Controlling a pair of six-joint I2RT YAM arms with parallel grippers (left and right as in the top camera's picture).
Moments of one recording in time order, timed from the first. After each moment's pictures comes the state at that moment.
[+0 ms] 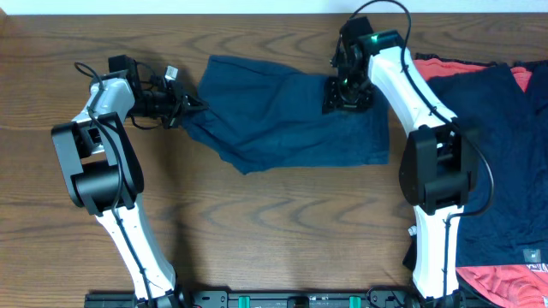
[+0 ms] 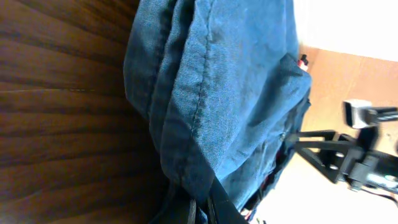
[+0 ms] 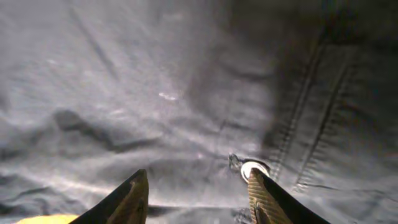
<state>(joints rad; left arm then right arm) 0.24 2.29 1.62 -0.82 0.99 -0.21 0.26 2.30 2.02 -1.20 -0.25 0.23</state>
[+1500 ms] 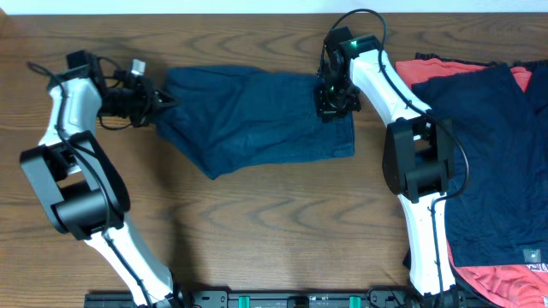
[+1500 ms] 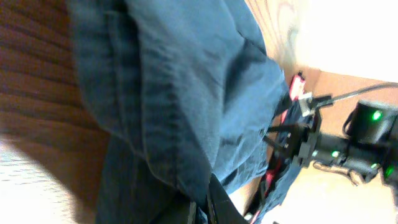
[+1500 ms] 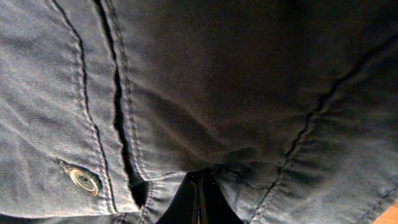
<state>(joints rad) 0.33 2.12 1.62 -0.97 0.91 -0.14 0.30 2.46 2.10 -1.22 -0.24 0.19</state>
